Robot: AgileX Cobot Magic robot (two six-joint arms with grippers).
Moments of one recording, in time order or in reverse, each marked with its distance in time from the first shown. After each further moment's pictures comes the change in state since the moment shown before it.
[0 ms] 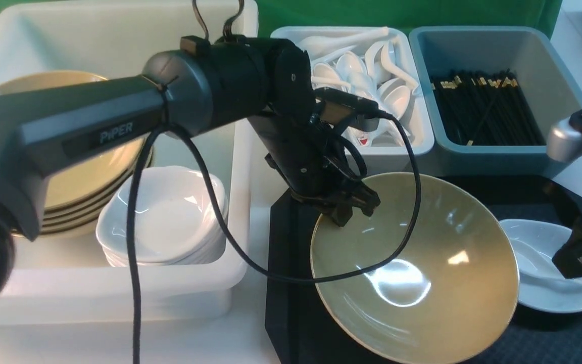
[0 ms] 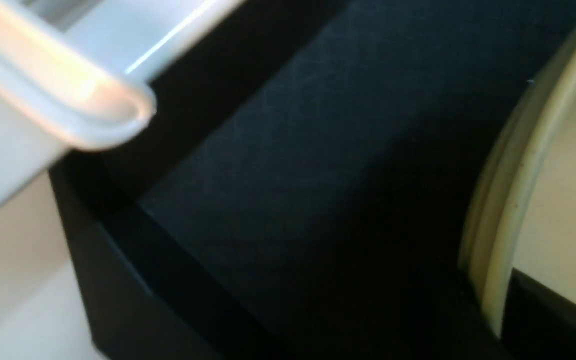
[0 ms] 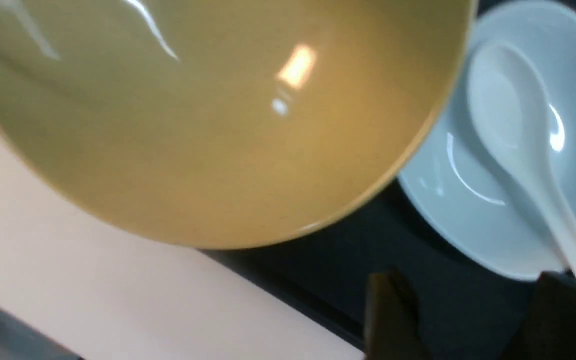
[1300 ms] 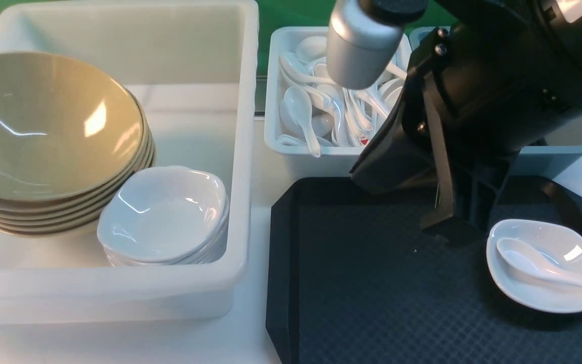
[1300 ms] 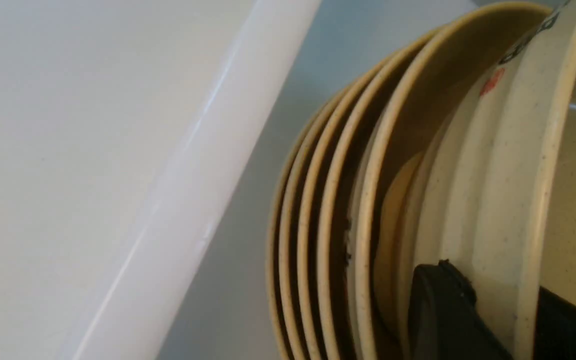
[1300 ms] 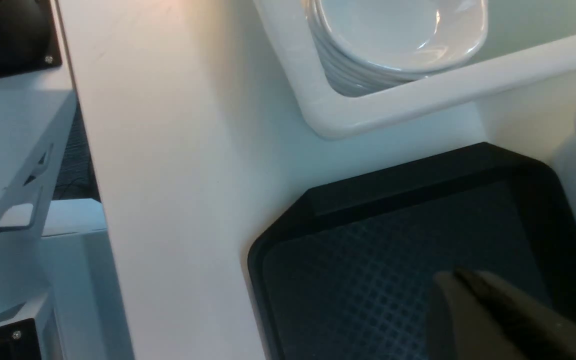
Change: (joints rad) right arm 0.593 0.188 -0.576 0.018 0.074 -0.130; left arm 1.198 -0.488 0.473 -0.372 -0.152 0.104
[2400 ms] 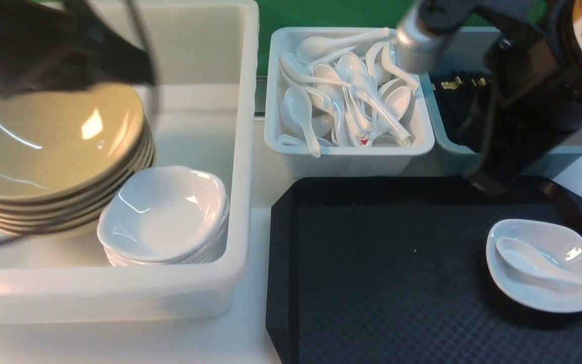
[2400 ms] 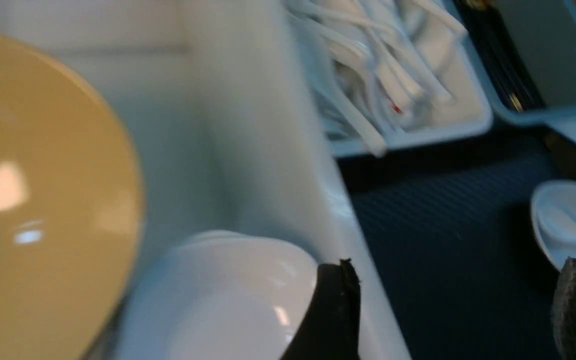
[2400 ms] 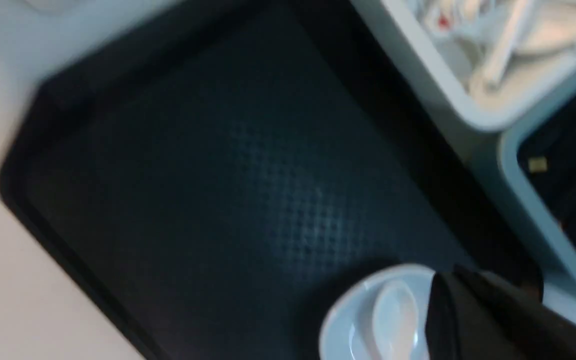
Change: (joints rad) right arm -0.139 -0.032 0.162 -0.393 -0.003 0.289; left arm -0.818 -0.259 -0.162 0.249 0.191 -0.175
